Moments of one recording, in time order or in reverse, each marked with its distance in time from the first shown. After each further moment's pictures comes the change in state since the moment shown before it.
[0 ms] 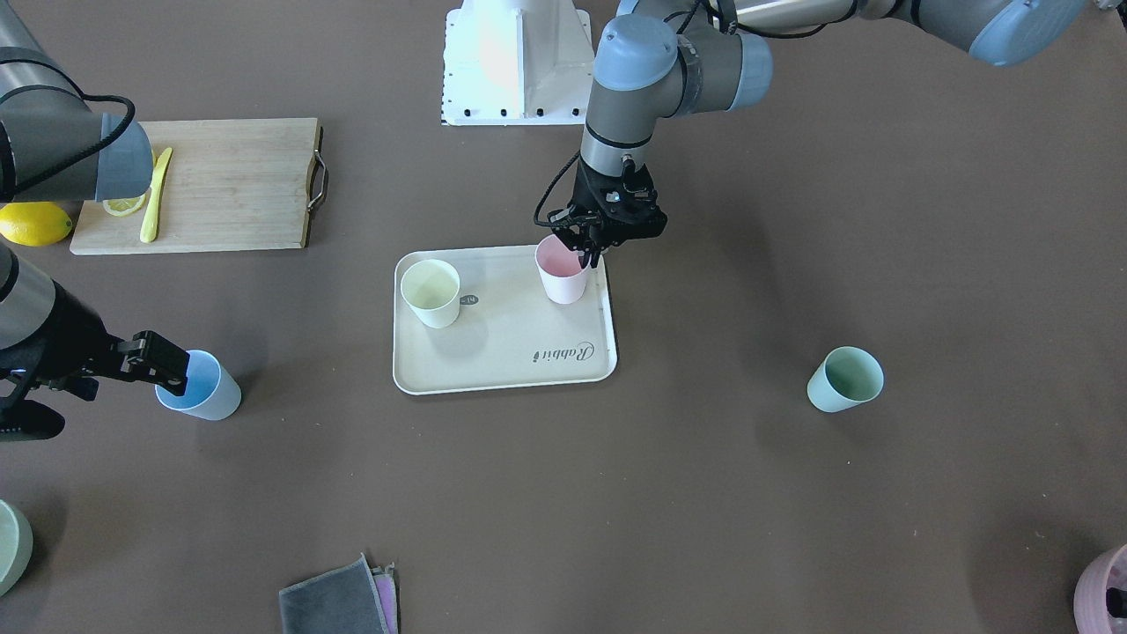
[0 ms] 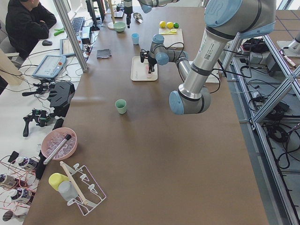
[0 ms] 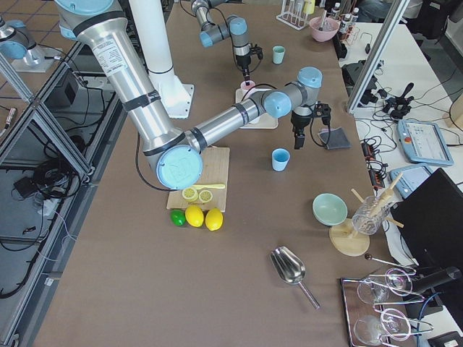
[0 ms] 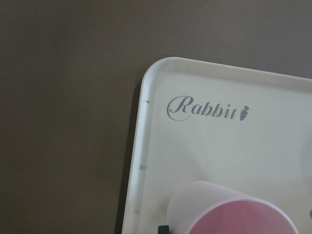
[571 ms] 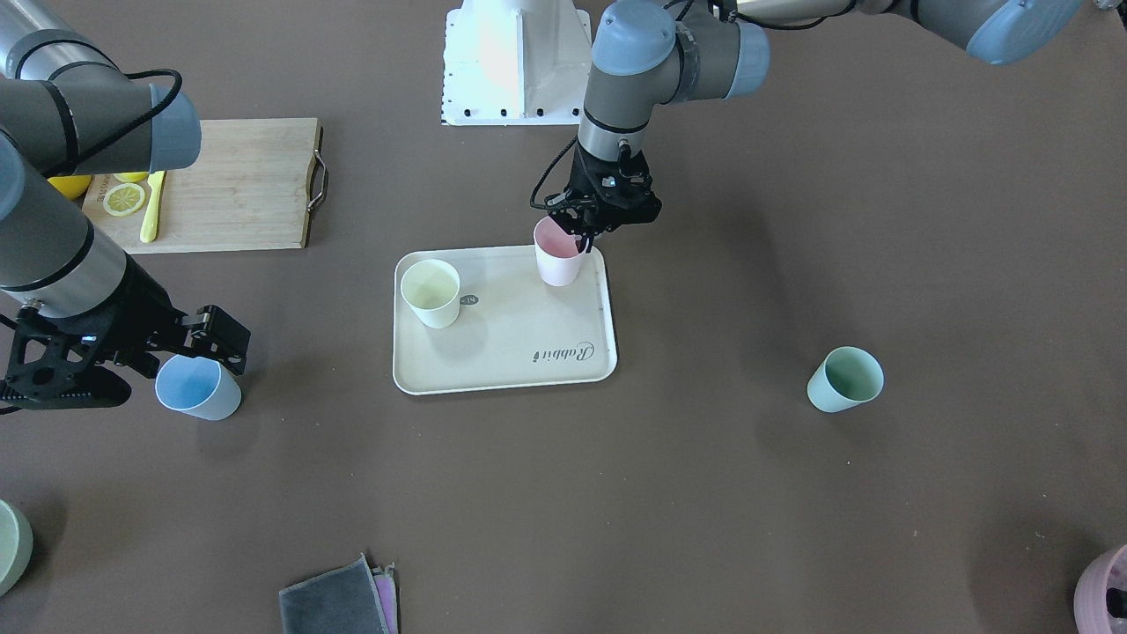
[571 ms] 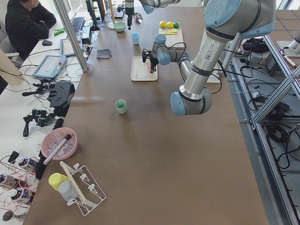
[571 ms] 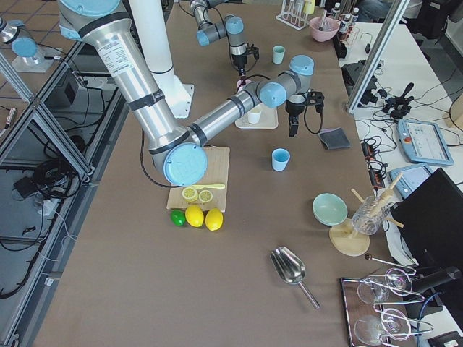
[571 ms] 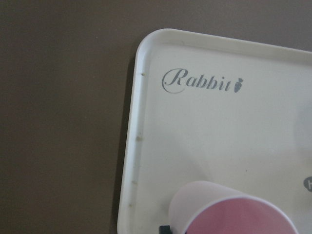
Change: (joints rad) left arm 0.009 0.018 -0.030 0.001 -0.005 0.002; right arm -0.039 0.010 0.079 -0.005 -0.006 0.092
